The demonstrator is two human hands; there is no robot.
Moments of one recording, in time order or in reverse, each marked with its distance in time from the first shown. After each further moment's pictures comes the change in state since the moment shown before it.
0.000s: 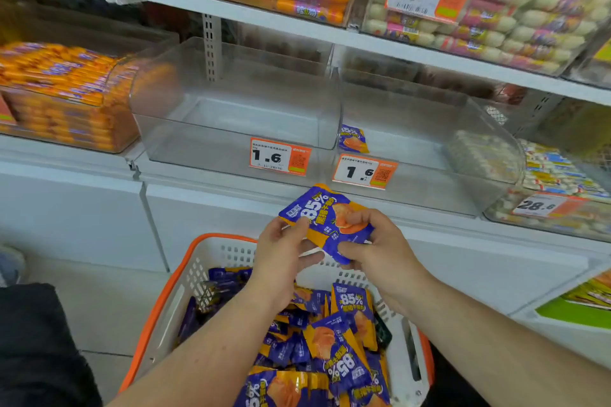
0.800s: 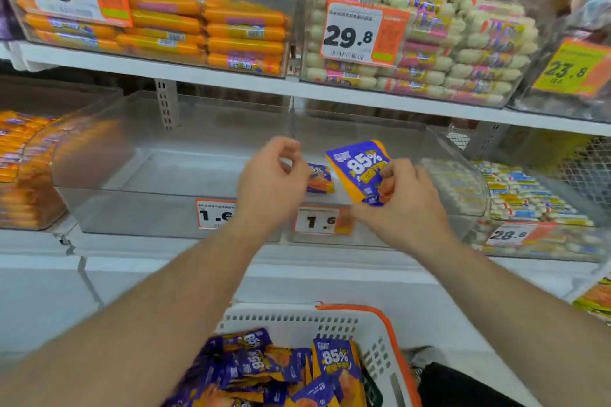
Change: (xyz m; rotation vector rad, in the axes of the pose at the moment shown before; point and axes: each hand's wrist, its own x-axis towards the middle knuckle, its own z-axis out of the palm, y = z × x) left_hand 0.087 0.109 0.105 0.810 0.067 0.712; right_hand 0.080 -0.079 -0.085 -0.770 0.445 -0.366
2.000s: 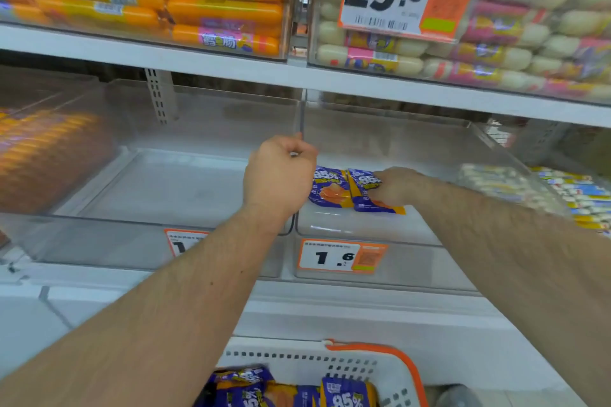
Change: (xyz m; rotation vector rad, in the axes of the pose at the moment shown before) left_hand 0.077 -0.045 0.047 -0.036 0.007 -0.185; right_hand 0.187 0.070 0.107 -0.743 -0.658 -0.035
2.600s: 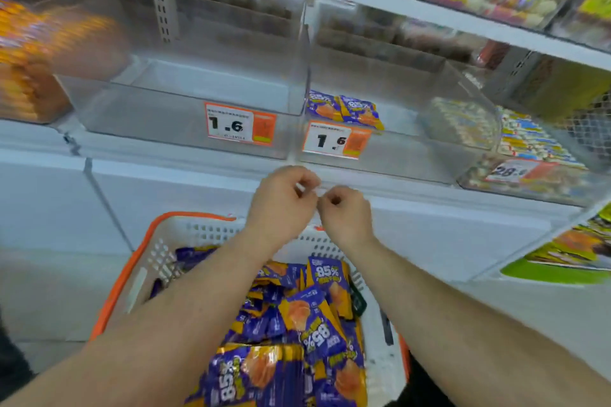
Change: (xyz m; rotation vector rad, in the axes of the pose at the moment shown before) left_hand -0.189 -0.056 -0.044 0.130 -0.236 0.040; right_hand -0.217 -0.110 0.140 0.988 0.417 0.035
